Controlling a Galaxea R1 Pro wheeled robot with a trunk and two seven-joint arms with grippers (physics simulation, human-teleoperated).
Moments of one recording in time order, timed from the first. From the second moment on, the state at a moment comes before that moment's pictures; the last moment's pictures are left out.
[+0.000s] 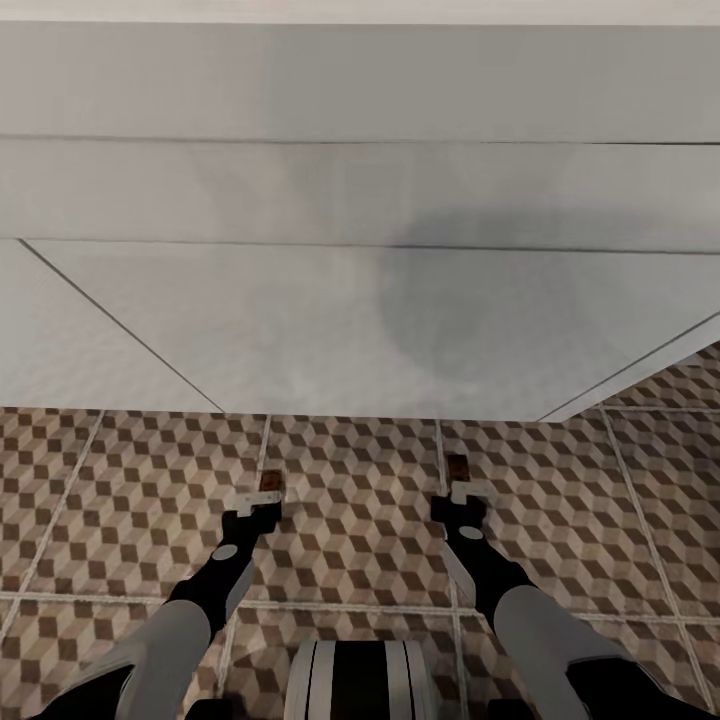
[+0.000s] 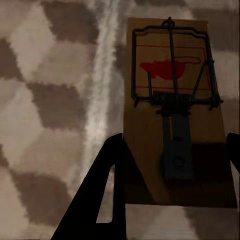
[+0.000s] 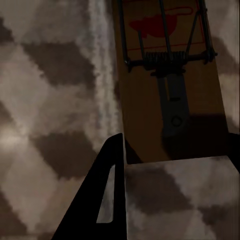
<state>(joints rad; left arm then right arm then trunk) -0.76 -0.09 0.34 -0.31 -0.32 -0.22 0.09 -0.79 0.11 0.06 -0.35 -0.06 -0.10 -0.28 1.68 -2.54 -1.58</state>
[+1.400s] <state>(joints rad) -0.76 -0.10 0.32 -0.30 -0.33 -0.23 0.11 -0.79 0.09 0.06 -0.29 -0.06 -0.12 -0.29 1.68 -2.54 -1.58</state>
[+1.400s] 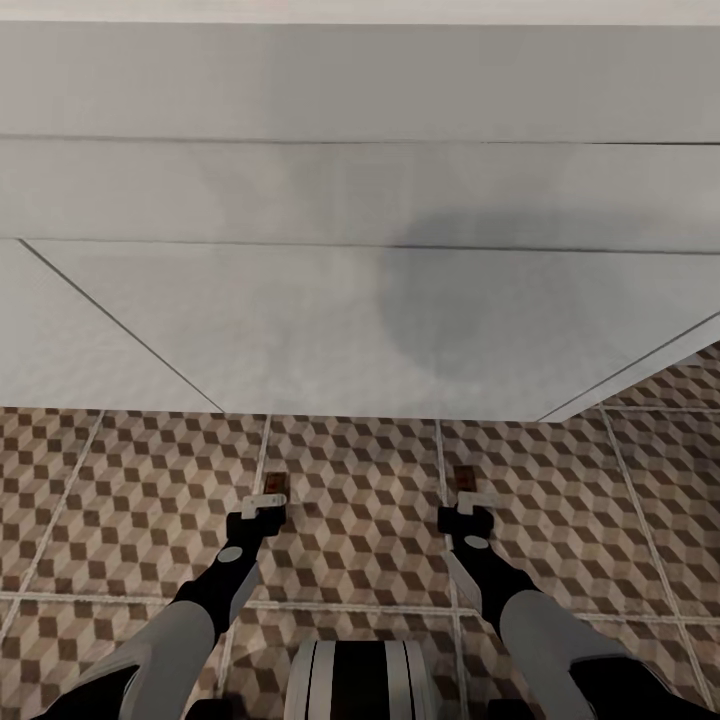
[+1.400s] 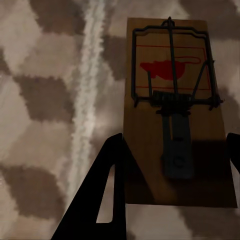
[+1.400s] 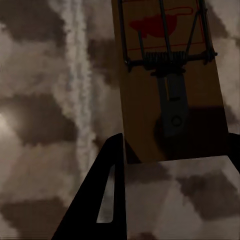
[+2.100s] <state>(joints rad) -0.76 -0.10 0.32 -0.29 -0.33 -0.24 0.11 -0.79 0.09 0.06 -0.28 -0.06 -0.12 -0.27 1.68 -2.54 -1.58</state>
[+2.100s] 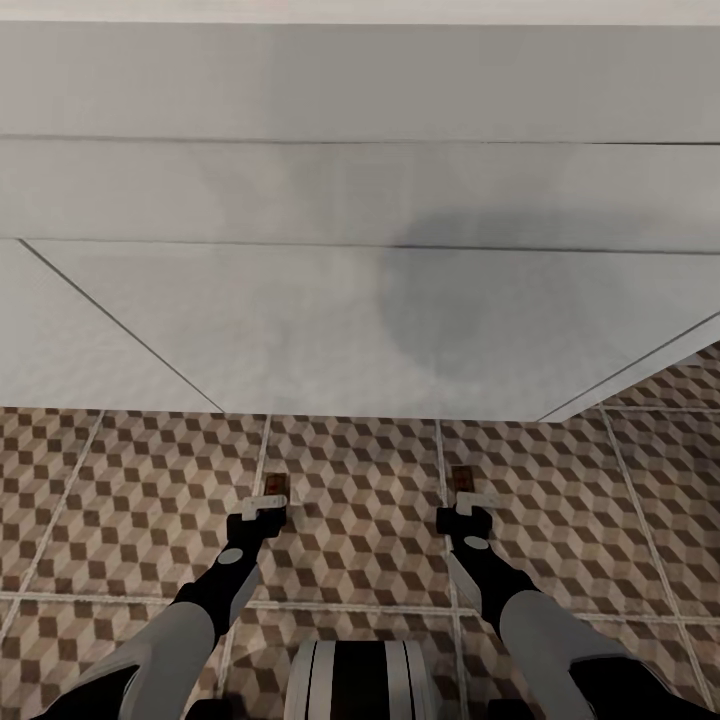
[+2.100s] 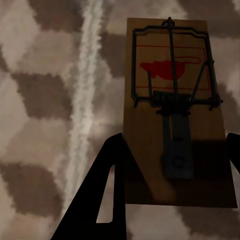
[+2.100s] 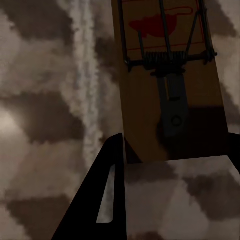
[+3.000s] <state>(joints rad) -0.76 -0.10 0.32 -0.29 -0.32 -0.24 0.11 -0.79 0.09 0.06 -0.28 -0.06 -0.13 -0.27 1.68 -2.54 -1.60</state>
